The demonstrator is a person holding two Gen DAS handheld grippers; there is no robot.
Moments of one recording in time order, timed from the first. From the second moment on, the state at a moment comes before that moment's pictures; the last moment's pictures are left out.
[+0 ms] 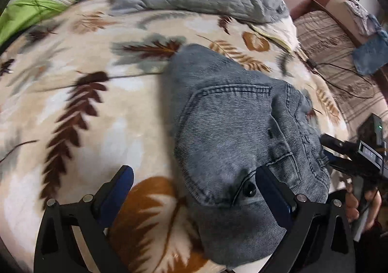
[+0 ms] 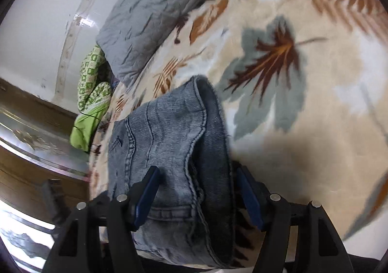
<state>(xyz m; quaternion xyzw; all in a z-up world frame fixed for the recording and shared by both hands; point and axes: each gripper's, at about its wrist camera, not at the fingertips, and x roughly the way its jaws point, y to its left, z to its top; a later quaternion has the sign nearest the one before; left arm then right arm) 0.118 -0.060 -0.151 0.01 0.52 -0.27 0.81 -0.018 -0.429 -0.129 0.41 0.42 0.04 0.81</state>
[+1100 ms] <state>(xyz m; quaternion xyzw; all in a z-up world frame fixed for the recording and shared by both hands) 0.136 -0.057 -0.130 -0.06 0.47 -0.37 0.80 0.043 -0.318 -0.074 0.23 0.40 0.17 0.87</state>
